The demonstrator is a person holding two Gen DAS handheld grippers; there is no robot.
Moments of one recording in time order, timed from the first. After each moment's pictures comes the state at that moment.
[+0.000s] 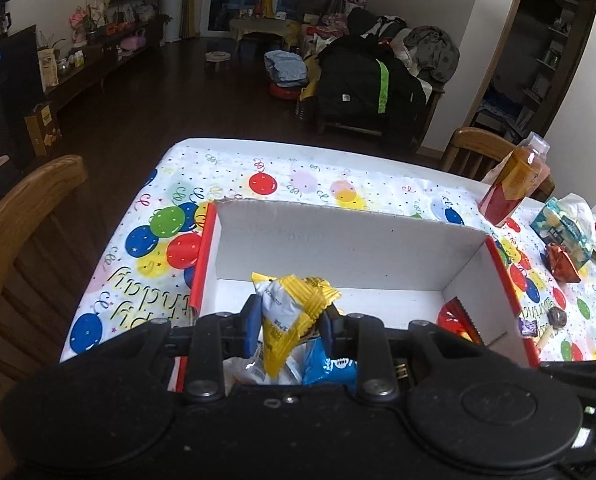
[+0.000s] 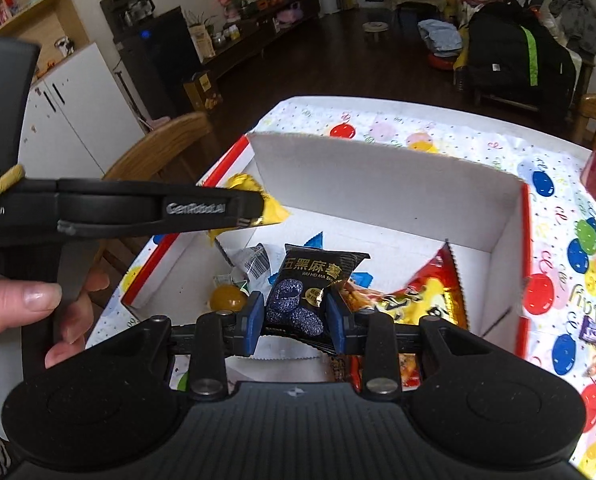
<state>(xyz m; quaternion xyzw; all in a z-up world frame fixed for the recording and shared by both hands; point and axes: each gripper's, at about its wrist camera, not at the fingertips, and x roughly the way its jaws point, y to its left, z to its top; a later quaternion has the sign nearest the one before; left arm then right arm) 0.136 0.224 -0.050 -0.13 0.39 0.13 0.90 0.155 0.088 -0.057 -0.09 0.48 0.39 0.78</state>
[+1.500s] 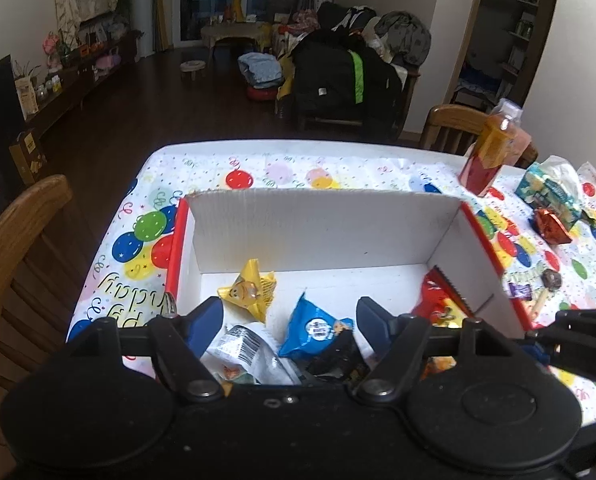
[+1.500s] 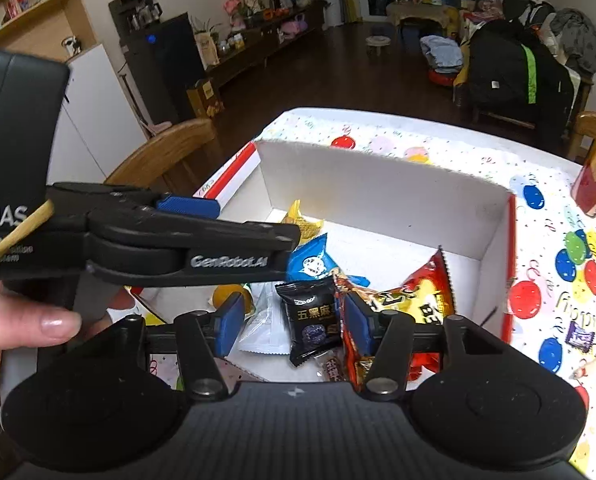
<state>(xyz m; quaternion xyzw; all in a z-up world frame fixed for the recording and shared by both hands) 0.122 0.196 -0.043 -0.09 0.40 0.10 0.91 0.144 0.074 -0.040 -0.10 0.45 0.40 0.80</state>
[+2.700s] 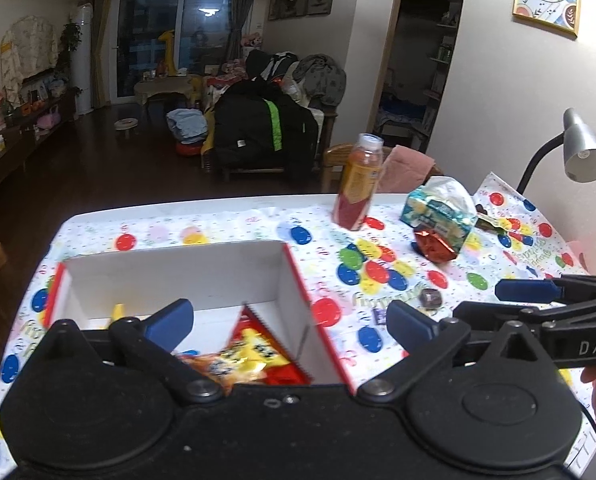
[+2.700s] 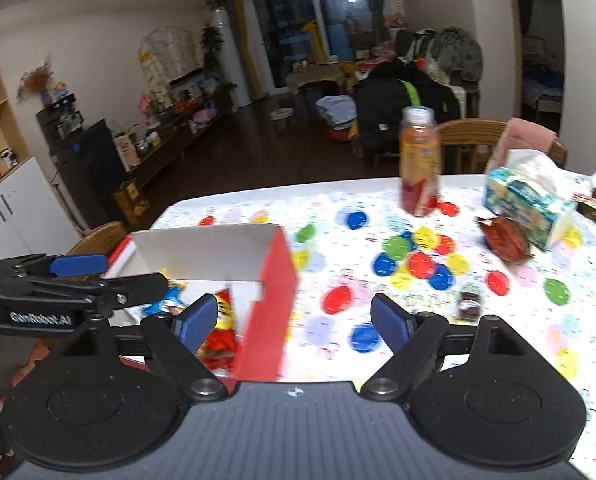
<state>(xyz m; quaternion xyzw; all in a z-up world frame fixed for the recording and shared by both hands) 0.107 0.068 0.008 -0.06 0.32 0.01 0.94 0.165 -0.135 0.004 0.00 0.38 0.28 0.88</state>
